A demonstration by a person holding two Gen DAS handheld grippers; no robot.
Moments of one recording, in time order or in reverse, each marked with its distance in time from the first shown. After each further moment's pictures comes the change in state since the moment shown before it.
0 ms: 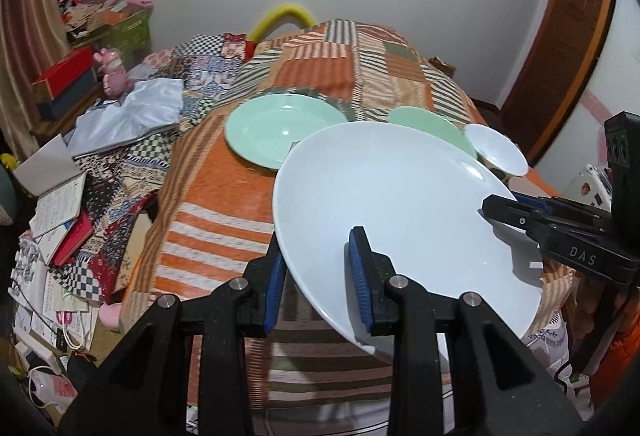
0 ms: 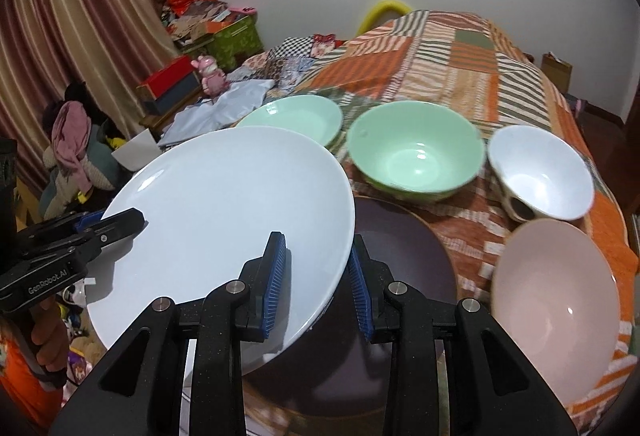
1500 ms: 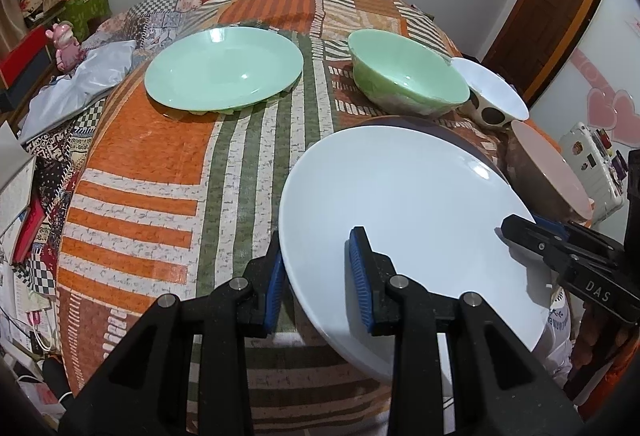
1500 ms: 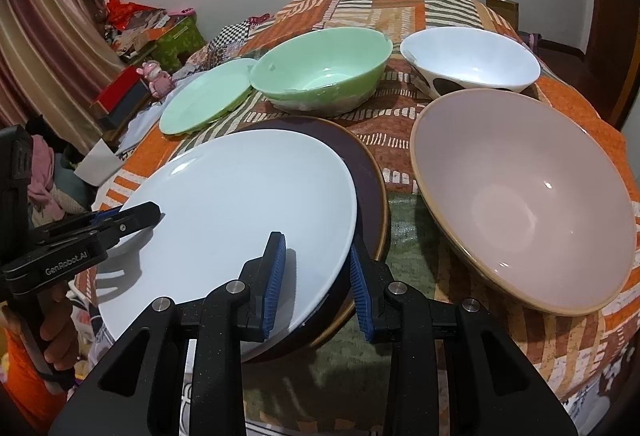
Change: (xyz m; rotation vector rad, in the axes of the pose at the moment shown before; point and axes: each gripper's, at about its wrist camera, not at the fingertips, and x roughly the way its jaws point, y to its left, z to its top) left arm 0.085 -0.033 -0.018 0.041 0.179 -0.082; right arm 0.008 -0.044 -0.054 0.195 0.053 -0.088
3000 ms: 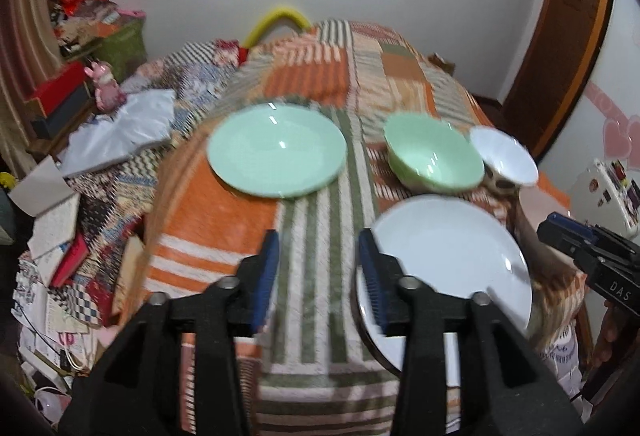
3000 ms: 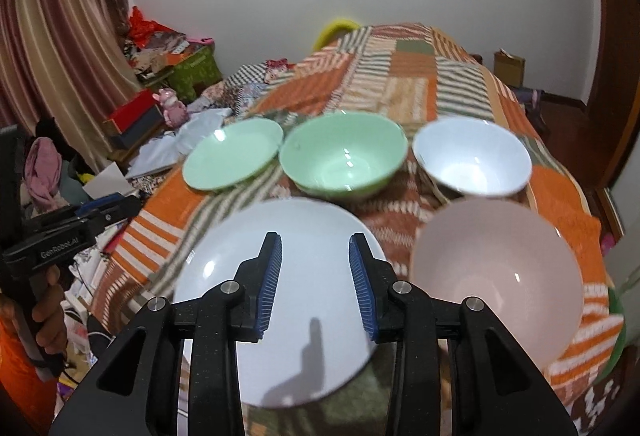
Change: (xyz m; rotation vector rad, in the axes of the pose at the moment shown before) left arm -0.070 0.021 0.035 -0.015 -0.204 0.117; right arm -0.039 0.027 0.048 -0.111 -0.159 0.003
